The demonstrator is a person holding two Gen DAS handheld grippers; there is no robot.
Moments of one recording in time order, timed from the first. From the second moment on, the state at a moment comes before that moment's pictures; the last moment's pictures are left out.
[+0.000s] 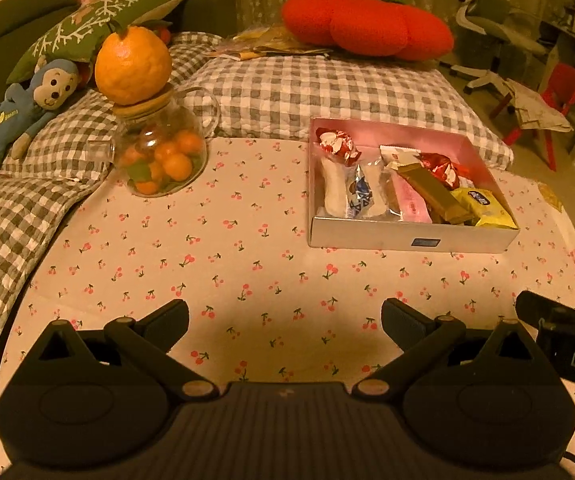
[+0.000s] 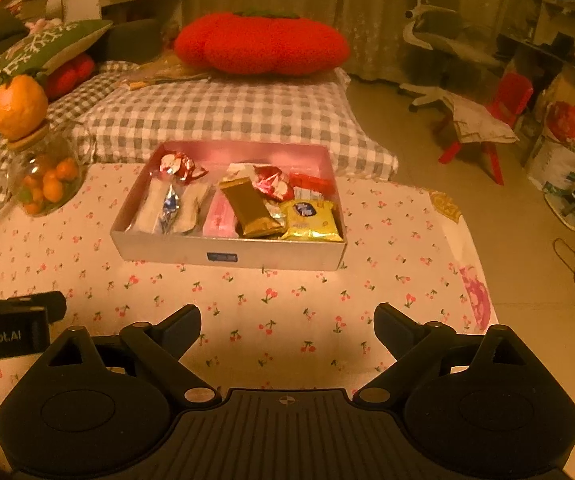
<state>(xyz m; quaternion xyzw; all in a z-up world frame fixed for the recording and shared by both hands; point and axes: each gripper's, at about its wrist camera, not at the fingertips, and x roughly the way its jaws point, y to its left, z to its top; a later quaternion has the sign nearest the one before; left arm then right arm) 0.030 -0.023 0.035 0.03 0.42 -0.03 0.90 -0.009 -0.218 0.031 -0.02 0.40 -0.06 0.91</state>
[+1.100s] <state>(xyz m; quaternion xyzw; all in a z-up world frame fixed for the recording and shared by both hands) 0.020 -0.032 0.035 0.05 0.43 -0.05 0.90 -0.012 -0.214 0.026 -0.03 0.40 -0.06 0.91</state>
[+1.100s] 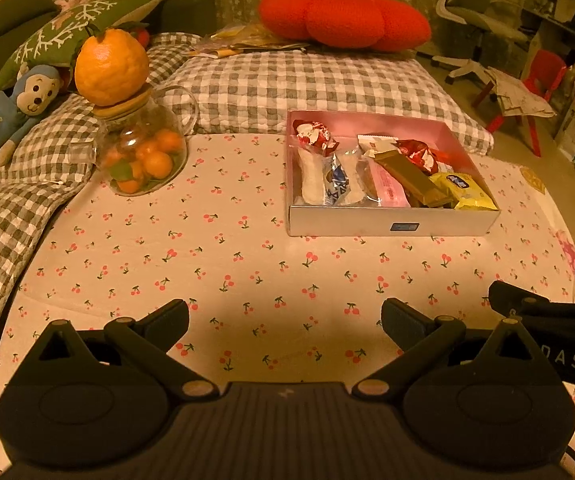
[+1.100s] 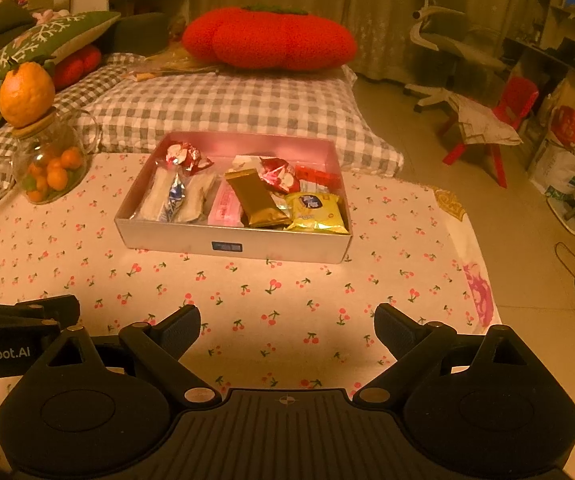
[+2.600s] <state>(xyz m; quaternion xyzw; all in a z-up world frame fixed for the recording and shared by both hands) 0.019 -0.034 0.035 0.04 0.43 -0.06 0.90 -0.012 -0.214 0.025 -0.03 0.40 -0.06 0.91</state>
